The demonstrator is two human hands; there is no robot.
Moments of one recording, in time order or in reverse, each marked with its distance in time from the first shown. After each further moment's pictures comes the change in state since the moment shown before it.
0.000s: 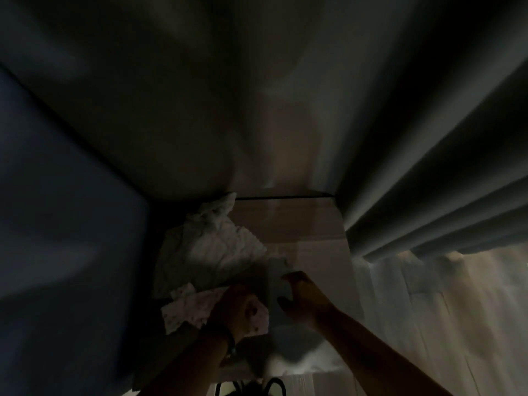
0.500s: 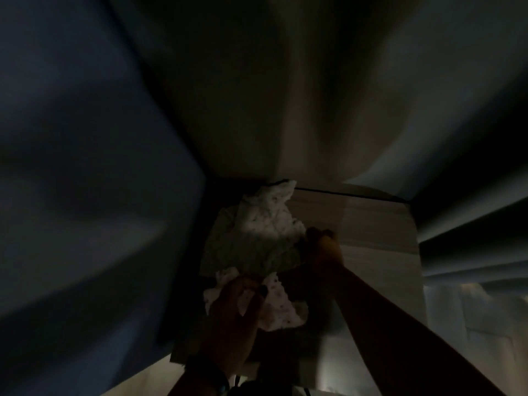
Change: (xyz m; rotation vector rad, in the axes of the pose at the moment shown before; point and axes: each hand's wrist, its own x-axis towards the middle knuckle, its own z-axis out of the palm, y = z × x) left_hand -0.079 -0.026 -0.046 -0.626 0.508 -0.178; right_hand 0.142 -0.038 0.035 0.314 0.345 0.122
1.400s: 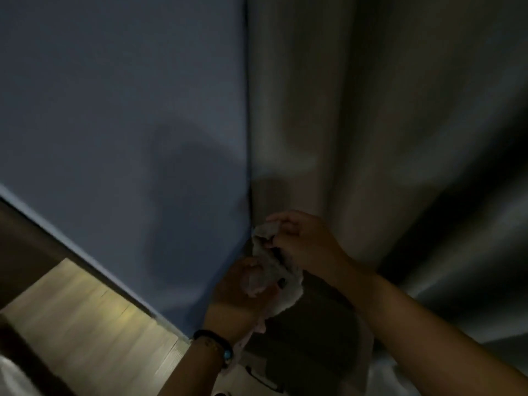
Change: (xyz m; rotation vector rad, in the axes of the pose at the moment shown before) left_hand -0.161 0.181 -0.083 -0.049 0.317 0.086; right_hand -0.270 -0.232 -0.217 0.274 -0.458 -0.690
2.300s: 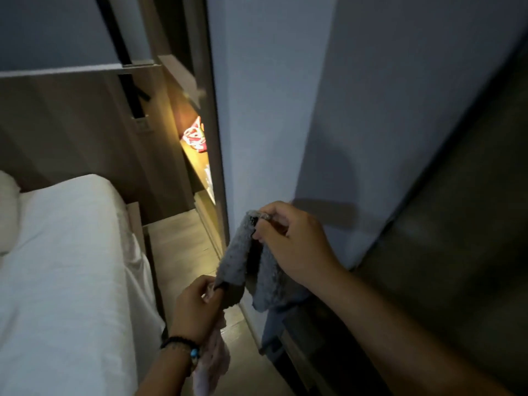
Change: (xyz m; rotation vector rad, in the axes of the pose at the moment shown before) left_hand -0.128 -0.167 -0.173 -0.135 0.697 -0.382; right_hand -0.032 -0.116 0.232 -0.235 -0.425 -0.525
